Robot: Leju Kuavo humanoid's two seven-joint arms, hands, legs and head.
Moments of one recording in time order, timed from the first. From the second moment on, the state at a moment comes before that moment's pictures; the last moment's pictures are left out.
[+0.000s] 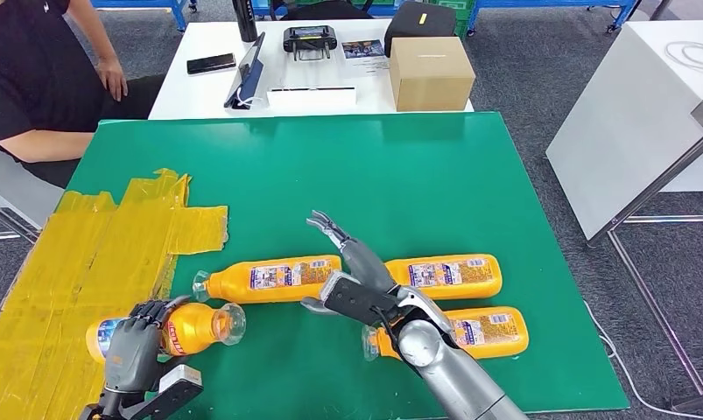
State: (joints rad) left arm 0.15 -0.09 0.16 -1.39 -0.91 0.33 -0.70; right arm -0.31 0.05 0.58 -1.26 0.39 0.04 -0.23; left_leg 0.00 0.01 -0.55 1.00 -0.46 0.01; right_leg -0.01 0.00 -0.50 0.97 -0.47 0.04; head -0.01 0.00
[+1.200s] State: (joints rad) left arm 0.06 0.17 0.12 -1.13 -1.06 0.18 -0.70; right arm -0.52 0.09 0.67 -0.97 0.37 0.11 -0.21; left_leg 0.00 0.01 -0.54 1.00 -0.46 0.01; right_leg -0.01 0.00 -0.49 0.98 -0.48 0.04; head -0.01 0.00
